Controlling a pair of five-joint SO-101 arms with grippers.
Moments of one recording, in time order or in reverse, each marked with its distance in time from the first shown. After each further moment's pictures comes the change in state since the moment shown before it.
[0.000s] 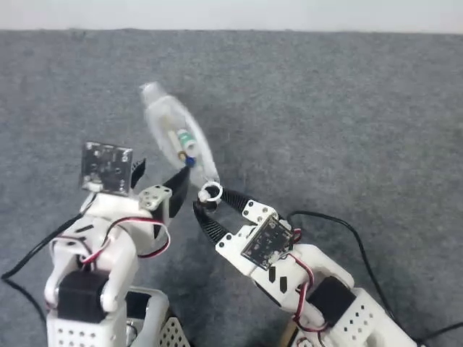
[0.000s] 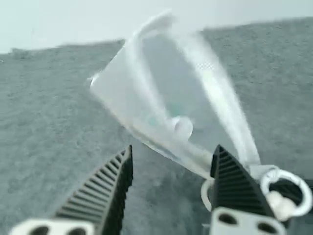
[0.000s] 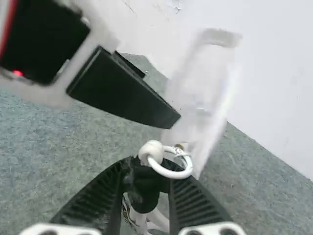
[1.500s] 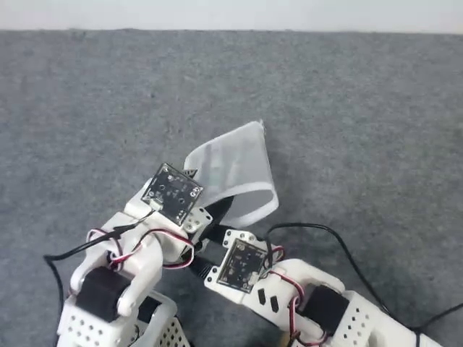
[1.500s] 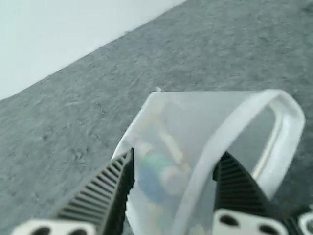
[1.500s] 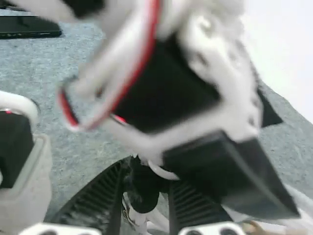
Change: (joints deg) left arm 17.1 -2.5 7.5 -4.3 -11.7; right arm -11.1 -0.2 0.0 9.4 0.0
